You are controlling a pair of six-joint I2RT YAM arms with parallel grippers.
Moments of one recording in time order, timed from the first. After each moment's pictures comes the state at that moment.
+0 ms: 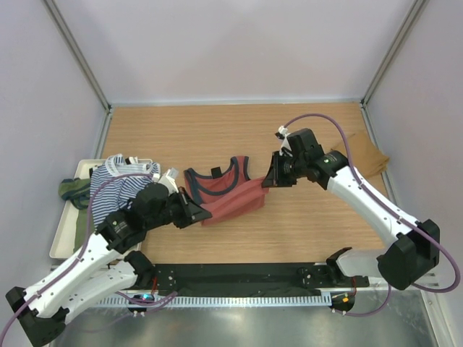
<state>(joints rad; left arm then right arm) -0.77 0.67 0.71 -0.58 0.14 -1.10 0.50 1.28 1.12 -0.71 -0.32 0.51</state>
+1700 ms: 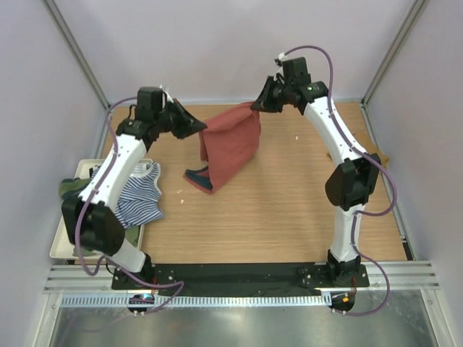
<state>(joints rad) -0.25 1.50 1.42 -0.51 0.41 -0.93 0.33 2.00 2.06 -0.73 -0.35 0.55</state>
